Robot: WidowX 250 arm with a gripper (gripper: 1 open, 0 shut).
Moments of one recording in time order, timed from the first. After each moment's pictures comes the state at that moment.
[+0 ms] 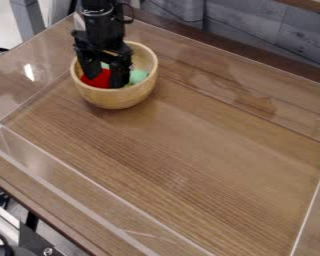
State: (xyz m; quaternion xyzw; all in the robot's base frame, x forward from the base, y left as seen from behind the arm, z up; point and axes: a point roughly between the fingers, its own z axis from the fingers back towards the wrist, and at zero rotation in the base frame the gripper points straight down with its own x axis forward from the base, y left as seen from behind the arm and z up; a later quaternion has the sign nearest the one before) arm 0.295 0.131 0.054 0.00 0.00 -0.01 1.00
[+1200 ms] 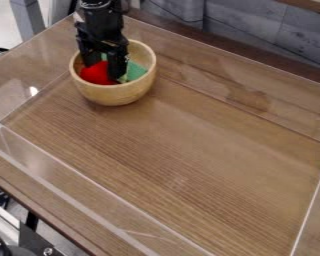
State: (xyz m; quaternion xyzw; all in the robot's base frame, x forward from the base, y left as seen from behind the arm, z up) arm 0.329 0.155 0.048 -0.01 -0.02 -0.05 1.00
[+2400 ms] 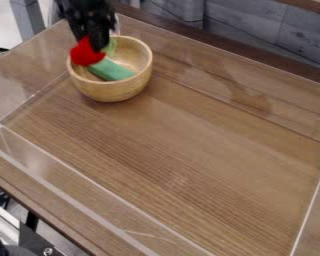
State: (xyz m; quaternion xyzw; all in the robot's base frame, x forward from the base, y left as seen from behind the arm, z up) arm 0.320 0.166 0.107 -0.01 -0.07 0.02 1.00
